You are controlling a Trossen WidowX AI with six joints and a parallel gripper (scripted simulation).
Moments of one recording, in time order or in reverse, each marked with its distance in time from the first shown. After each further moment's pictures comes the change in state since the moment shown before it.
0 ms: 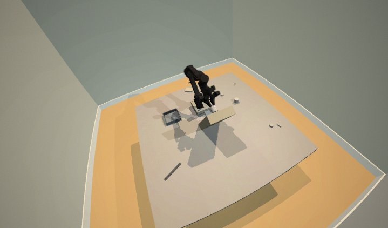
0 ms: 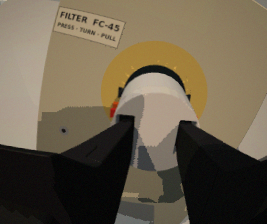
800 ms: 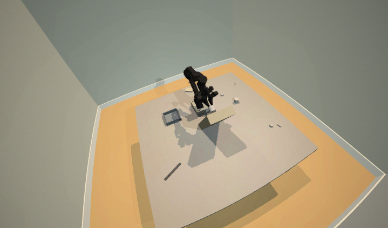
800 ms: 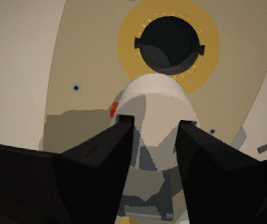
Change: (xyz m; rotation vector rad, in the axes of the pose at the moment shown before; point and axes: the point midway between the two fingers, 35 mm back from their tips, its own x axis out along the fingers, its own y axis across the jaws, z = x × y) arm -0.012 0.012 -0.036 0.018 0.004 0.002
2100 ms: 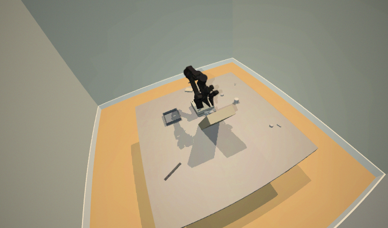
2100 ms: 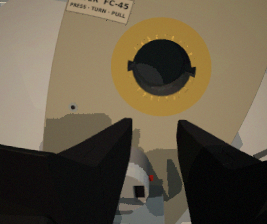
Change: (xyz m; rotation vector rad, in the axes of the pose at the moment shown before) arm -0.001 -0.005 0.016 0.000 -0.014 -0.004
